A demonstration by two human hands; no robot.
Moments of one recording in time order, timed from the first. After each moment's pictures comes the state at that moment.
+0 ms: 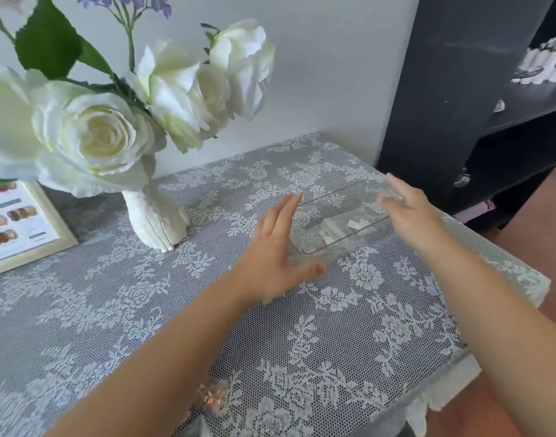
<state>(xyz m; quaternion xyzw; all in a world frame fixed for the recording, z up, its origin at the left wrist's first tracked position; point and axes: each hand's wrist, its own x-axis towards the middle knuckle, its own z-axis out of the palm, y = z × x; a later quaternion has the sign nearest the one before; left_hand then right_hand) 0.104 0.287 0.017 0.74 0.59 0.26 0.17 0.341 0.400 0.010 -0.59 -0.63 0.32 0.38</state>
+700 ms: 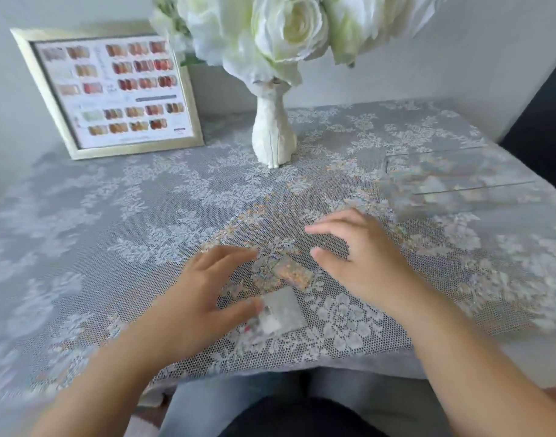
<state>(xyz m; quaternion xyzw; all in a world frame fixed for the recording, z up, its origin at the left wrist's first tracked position) 0.020 0.023 0.011 0.61 0.75 0.21 0.15 0.206 0.198 0.016 -0.30 -0.90 0.25 0.19</state>
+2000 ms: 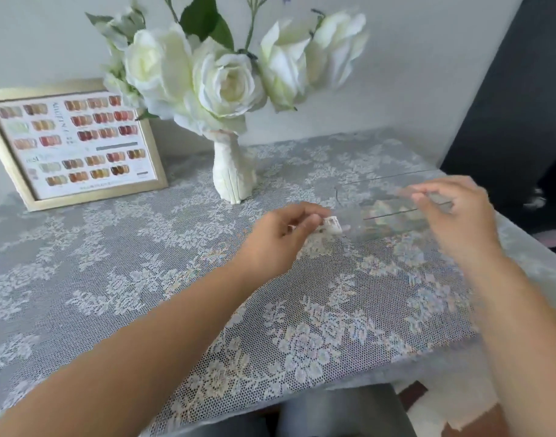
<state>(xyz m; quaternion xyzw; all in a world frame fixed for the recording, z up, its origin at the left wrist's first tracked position) 0.075 0.189 0.025 0.60 0.59 0.48 0.24 0.321 0.334 0.026 -0.44 -0.76 0.17 0.45</state>
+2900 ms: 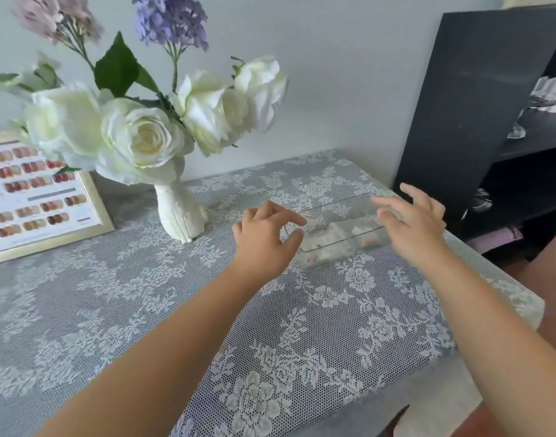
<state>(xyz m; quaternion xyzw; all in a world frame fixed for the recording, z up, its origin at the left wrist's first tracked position) 0.114 0.278 0.028 0.64 0.69 0.34 0.01 0.348 0.376 0.026 -0.57 -0.74 0.14 0.32</state>
